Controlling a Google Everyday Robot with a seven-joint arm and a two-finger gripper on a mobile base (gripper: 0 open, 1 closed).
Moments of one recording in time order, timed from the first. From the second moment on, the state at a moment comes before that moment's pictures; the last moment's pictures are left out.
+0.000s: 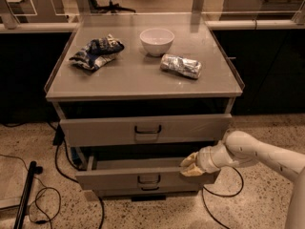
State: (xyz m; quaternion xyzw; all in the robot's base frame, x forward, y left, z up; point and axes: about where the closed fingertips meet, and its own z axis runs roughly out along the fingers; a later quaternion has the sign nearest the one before) arm 0.562 -0.150 0.443 -0.62 0.69 0.21 0.30
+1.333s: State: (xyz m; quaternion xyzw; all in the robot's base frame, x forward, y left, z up) arm 0.562 -0.150 0.443 -0.62 0.69 0.21 0.30
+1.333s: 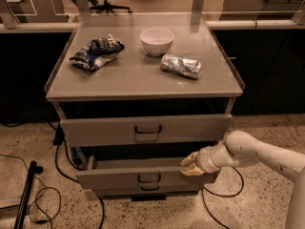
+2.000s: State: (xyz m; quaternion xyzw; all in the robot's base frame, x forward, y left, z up) arm 0.526 -0.170 0.432 -0.61 0.69 0.24 0.30
